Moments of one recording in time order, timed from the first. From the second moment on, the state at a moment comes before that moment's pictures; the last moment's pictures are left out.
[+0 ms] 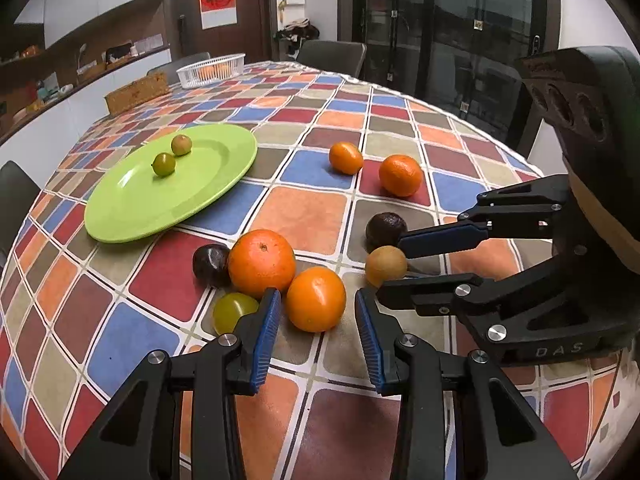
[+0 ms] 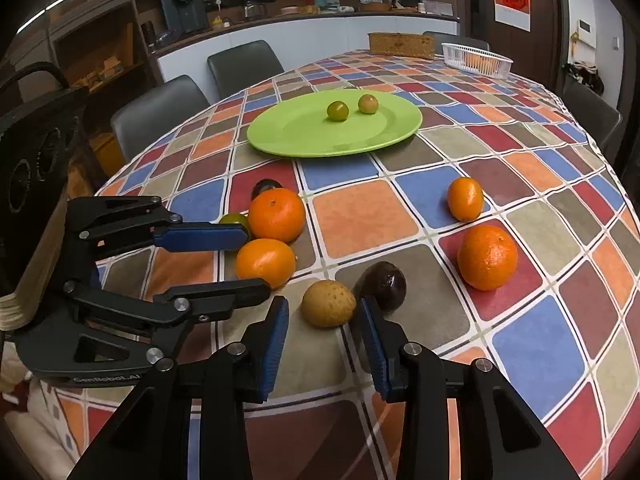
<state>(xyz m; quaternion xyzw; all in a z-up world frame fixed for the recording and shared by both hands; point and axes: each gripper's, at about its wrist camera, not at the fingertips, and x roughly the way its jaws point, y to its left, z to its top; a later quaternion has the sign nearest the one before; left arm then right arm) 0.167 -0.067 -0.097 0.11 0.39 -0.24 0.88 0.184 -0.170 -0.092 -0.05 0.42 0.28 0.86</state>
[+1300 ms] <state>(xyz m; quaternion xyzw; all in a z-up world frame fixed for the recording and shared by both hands) 0.156 -0.025 -0.015 0.04 0.31 -0.16 0.94 0.190 -0.158 -0.009 0.00 0.34 0.26 0.90</state>
